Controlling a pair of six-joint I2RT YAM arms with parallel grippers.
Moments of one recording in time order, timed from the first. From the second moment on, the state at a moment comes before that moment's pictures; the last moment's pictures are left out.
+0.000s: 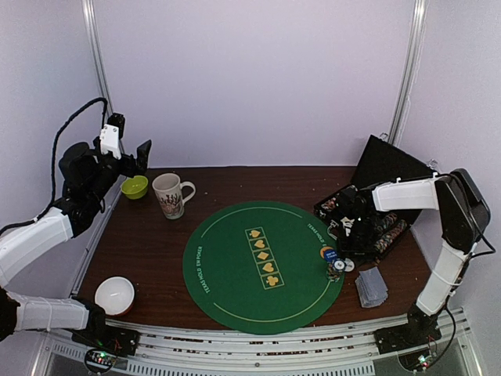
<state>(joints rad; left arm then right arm) -0.30 1.06 0.78 0.40 -0.08 0.24 0.42 1.76 1.06 -0.92 -0.06 0.53</state>
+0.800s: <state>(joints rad) -0.30 1.06 0.78 0.40 -0.08 0.24 0.38 1.75 1.07 -0.94 -0.03 0.51</state>
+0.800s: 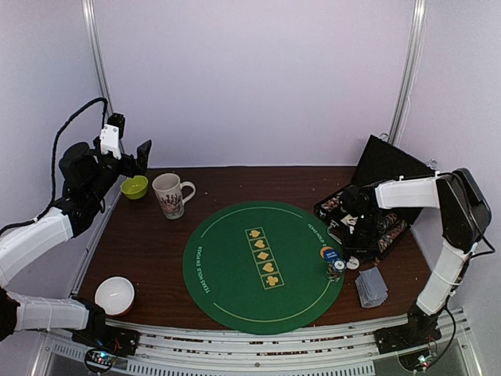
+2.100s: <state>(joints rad) -0.31 1.06 0.78 0.36 0.01 0.13 0.62 2.05 1.74 -1.10 0.05 0.50</state>
